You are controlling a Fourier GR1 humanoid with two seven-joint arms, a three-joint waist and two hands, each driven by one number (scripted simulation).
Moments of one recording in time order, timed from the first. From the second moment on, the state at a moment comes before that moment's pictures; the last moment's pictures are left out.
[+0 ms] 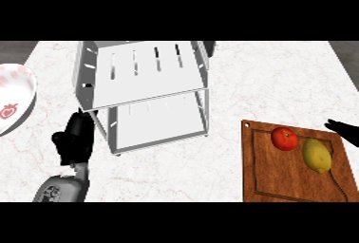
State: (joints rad) left arm -0.14 0.13 -0.11 -1.56 -0.08 0.28 0.06; right arm 0.04 -0.57 -0.23 -1.66 0.86 0.63 -0.29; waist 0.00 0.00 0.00
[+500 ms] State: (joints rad) left arm -0.14 0.12 -0.09 -1.56 -0.09 0.25 0.04; right arm 0.00 -0.54 -0.20 -1.56 0.93 0.60 -0.31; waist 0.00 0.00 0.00
